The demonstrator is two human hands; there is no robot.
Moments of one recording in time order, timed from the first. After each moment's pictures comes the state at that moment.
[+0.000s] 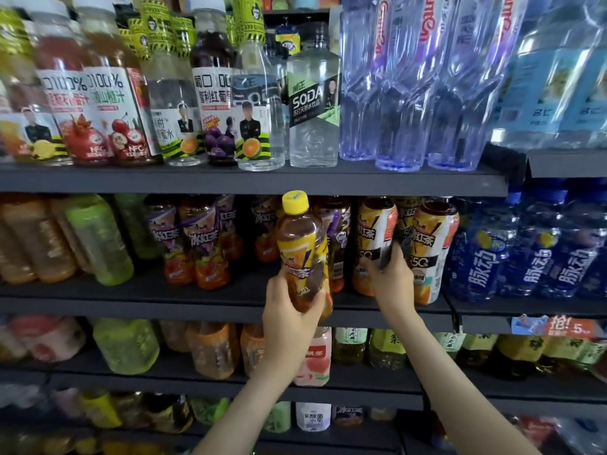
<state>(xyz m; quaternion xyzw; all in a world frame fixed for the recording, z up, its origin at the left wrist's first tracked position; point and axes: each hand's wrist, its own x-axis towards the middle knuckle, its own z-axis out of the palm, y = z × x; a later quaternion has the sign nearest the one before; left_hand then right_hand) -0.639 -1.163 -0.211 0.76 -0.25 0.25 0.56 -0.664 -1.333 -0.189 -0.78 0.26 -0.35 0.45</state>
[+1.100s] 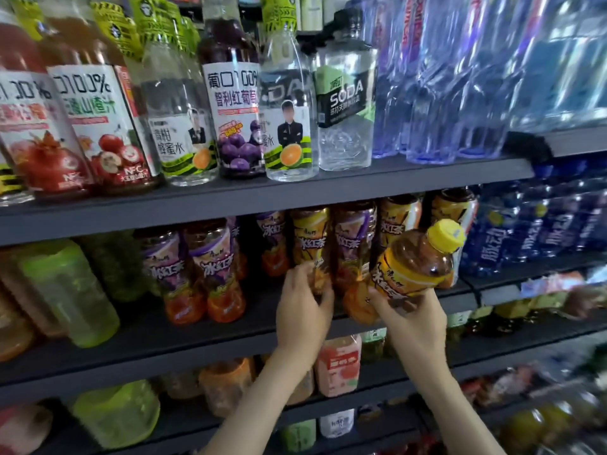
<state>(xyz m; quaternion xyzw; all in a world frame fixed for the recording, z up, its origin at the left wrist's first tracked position) -0.560 -1.131 -0.200 0.78 -0.37 0.16 0.48 -0.684 -1.216 -0.194 -0.66 0.28 -0.50 0.48</state>
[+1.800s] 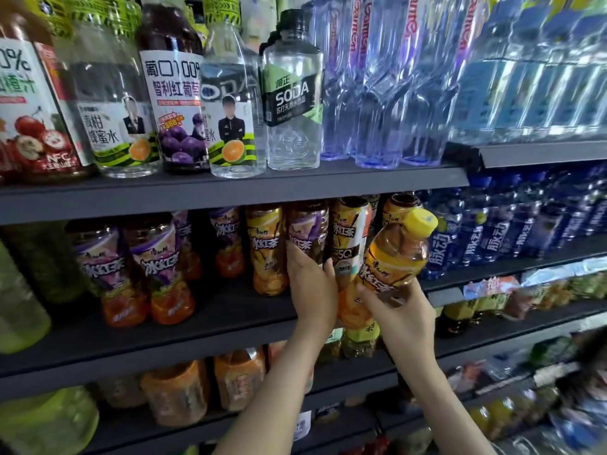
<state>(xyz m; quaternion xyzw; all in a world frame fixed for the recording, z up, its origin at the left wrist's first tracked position) -0.601 -1.237 -0.190 0.80 -0.25 0.08 0.54 -0.727 -1.261 -0.186 -0.68 0.31 -0.49 0.45</state>
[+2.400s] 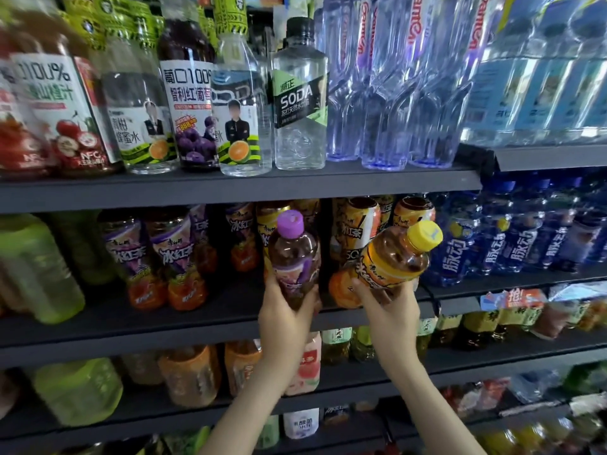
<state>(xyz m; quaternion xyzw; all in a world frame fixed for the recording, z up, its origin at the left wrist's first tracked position) -0.616 -1.161 -0.209 0.73 -0.28 0.17 0.60 -0.712 -1.264 -0.192 -0.68 0.24 -0.49 0.49</state>
